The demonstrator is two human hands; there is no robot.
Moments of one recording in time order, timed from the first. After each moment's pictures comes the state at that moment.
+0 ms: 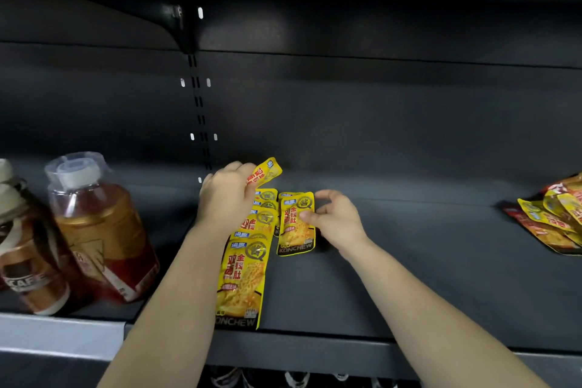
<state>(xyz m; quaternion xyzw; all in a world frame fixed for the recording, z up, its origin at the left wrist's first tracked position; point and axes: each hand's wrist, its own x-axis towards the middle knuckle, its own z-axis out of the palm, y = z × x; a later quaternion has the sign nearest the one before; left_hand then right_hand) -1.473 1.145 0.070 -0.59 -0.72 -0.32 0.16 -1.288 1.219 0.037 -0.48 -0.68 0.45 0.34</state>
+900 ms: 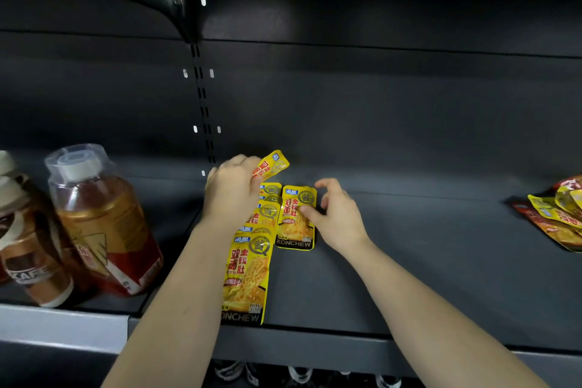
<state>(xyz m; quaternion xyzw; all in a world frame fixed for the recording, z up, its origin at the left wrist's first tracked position) -1.470 1.147 0.067 -0.58 -0.73 -0.34 0.15 -1.289 1.213 0.036 -0.45 -0.79 0.24 0.33</state>
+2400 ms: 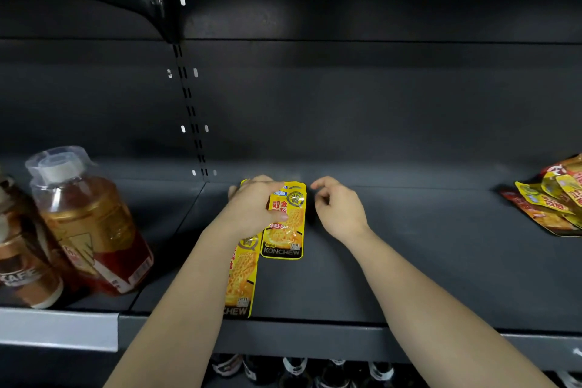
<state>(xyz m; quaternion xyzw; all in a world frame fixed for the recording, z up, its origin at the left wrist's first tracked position) -1.434 1.148 0.062 -0.65 -0.72 -0.23 -0.08 -1.274 1.233 0.028 -0.49 -0.78 0.22 0.31</state>
